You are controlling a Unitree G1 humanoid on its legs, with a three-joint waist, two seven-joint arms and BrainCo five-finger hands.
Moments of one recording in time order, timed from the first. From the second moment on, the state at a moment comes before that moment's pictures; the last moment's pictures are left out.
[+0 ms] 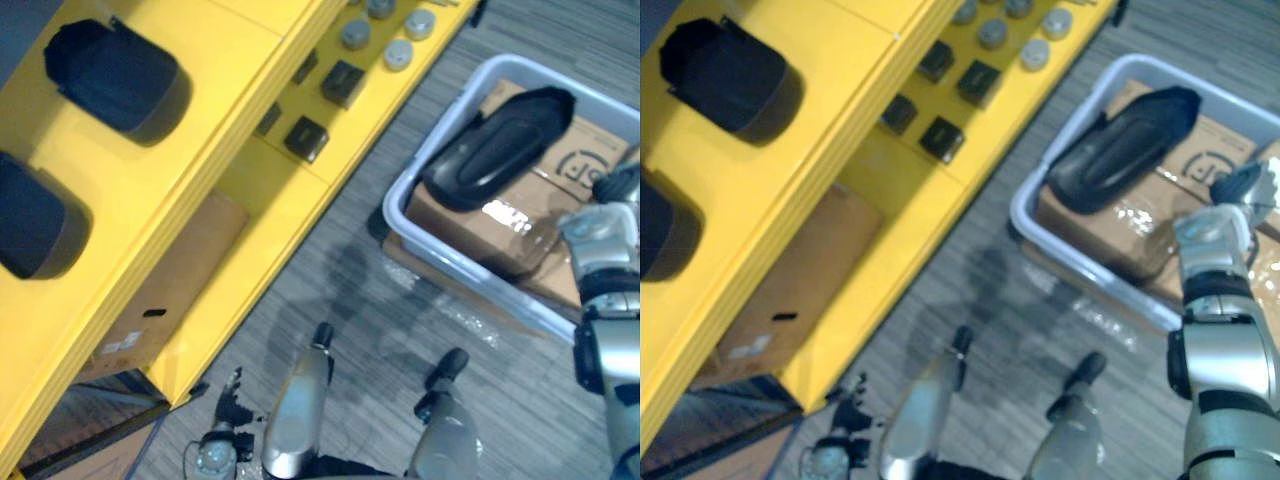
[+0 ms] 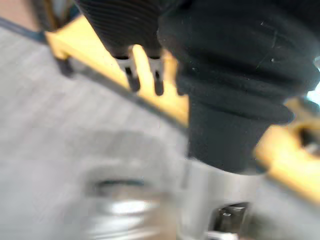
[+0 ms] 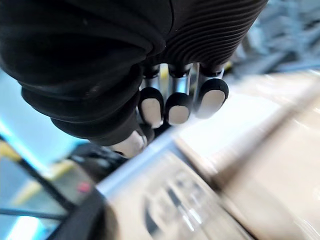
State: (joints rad) left arm 0.10 0.25 -0.27 0.47 -0.24 -0.24 0.27; right arm -0.94 -0.74 0.10 1.04 -0.17 0.09 -0.55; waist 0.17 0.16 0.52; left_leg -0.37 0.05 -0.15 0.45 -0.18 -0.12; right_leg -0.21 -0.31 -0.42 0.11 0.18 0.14
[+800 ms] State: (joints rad) left arm -0.09 0.11 -0.48 0.42 -0.26 -0.24 0.26; right arm -0.92 -0.47 0.05 1.09 0.20 -0.01 -0.53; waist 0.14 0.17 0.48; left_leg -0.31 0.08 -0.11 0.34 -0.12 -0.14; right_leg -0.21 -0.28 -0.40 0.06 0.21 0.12
